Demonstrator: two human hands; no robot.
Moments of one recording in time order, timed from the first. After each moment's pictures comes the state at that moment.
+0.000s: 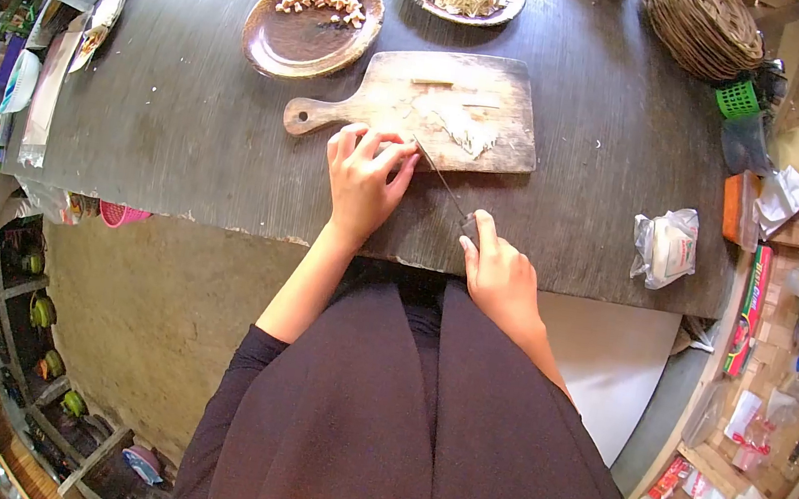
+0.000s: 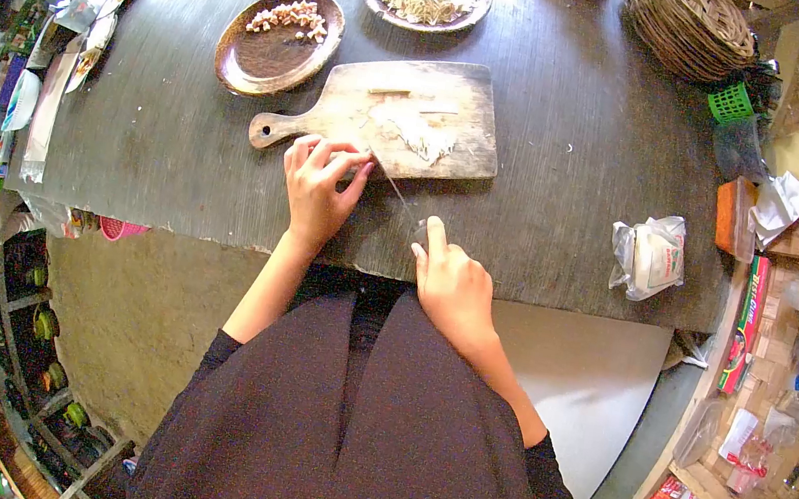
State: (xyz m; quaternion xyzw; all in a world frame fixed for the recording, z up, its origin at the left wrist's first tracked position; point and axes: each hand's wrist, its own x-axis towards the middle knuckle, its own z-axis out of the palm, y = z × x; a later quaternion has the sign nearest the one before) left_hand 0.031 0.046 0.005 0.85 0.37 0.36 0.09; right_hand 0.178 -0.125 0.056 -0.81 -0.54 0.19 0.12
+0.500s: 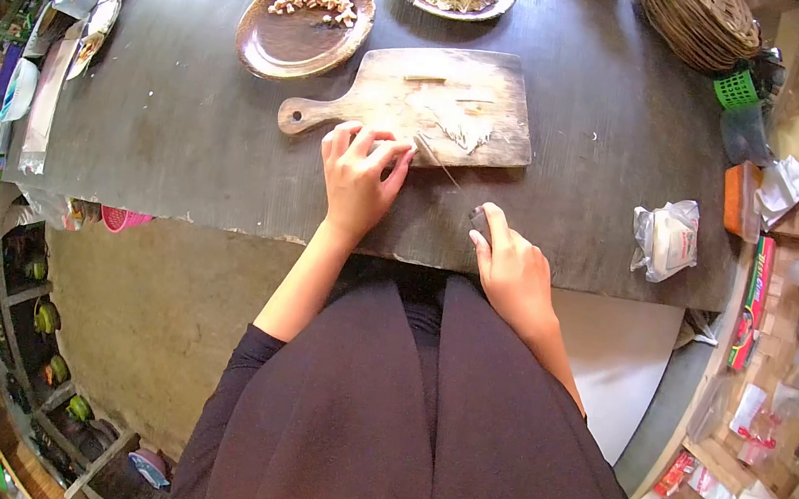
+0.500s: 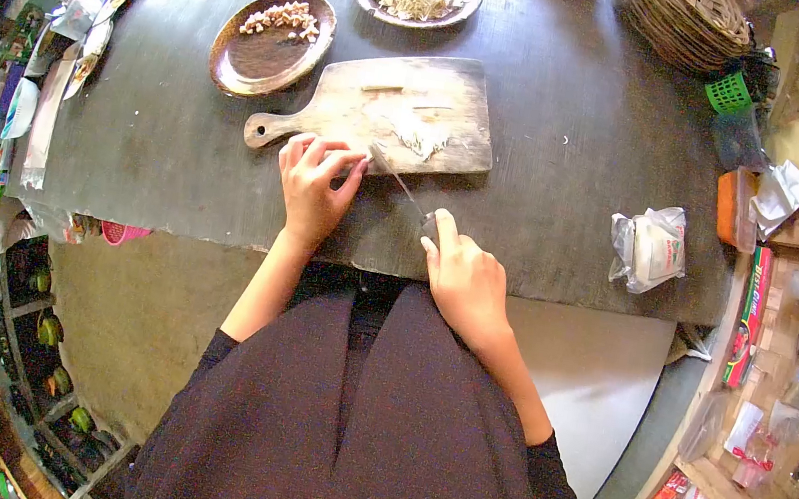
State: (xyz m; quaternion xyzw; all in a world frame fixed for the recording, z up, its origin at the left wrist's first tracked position) left_hand 0.033 0.044 0.005 0.85 0.36 0.37 0.09; right_hand 0.195 -0.128 0.069 -0.80 -0.55 0.19 0.14
